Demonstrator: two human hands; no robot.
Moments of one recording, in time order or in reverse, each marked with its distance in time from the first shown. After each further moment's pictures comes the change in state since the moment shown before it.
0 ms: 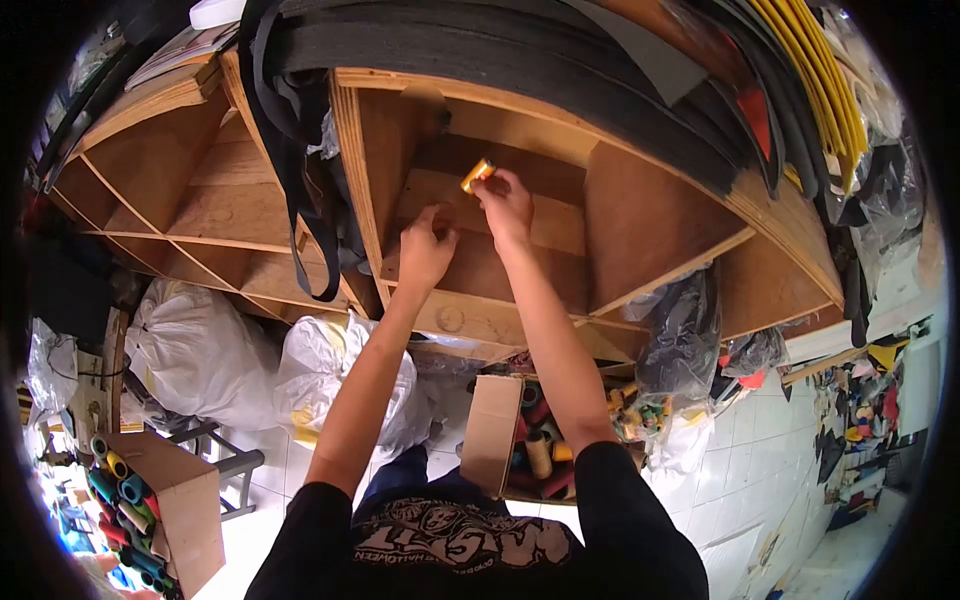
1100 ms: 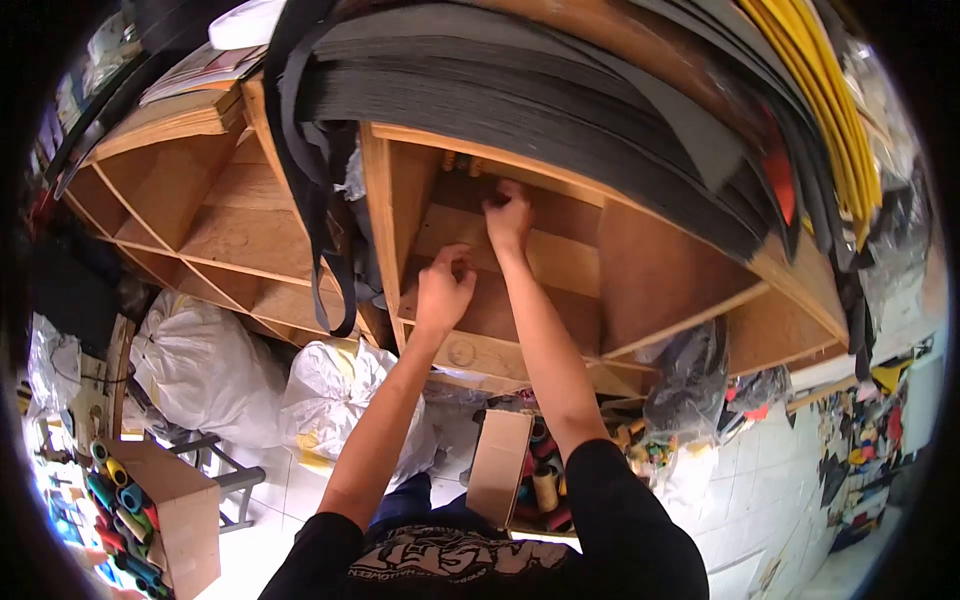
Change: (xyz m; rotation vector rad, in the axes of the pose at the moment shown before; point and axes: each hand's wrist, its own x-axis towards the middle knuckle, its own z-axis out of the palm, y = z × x) left_hand -0.001 0.005 -0.003 -0.133 0.005 -0.046; right_hand 0.057 0.018 0.036 -0.544 0.146 -0.421
